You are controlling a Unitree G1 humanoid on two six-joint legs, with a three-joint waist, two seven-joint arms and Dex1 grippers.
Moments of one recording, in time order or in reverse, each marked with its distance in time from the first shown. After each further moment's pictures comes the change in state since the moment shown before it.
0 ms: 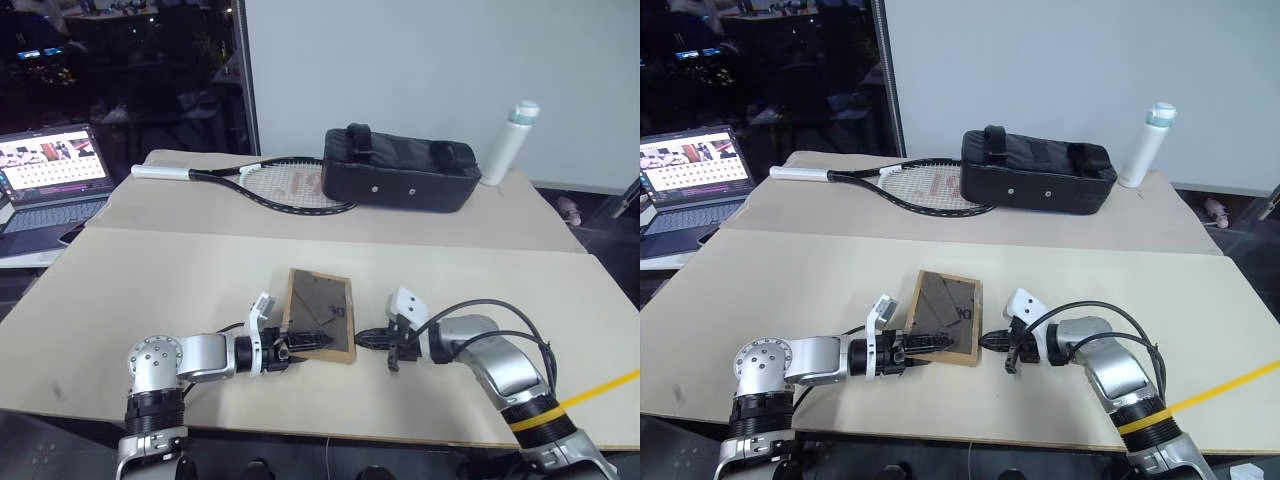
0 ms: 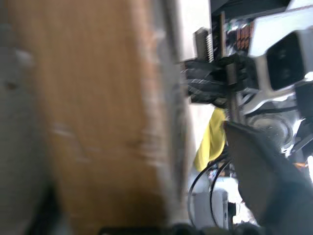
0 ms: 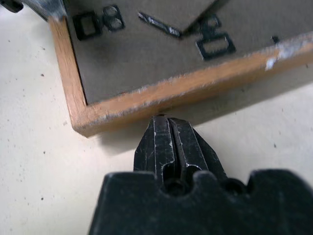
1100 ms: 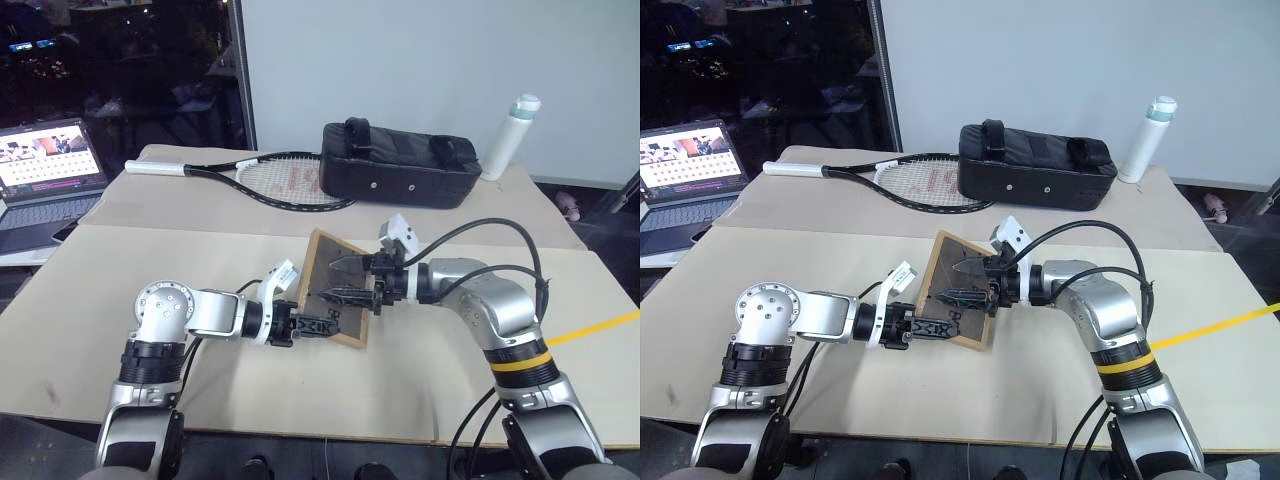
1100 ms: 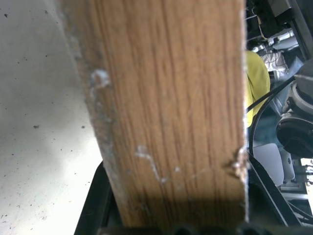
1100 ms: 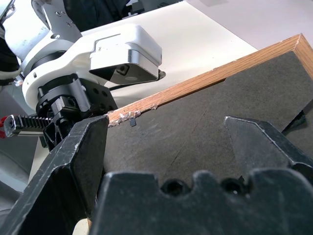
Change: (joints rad) left arm -0.251 0.138 -0.212 -0.067 0.086 0.008 -0.157; right arm -0.301 0.097 -0.085 -0.015 0.243 0.234 -0.020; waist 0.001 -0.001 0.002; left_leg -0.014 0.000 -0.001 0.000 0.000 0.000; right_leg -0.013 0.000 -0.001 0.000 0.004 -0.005
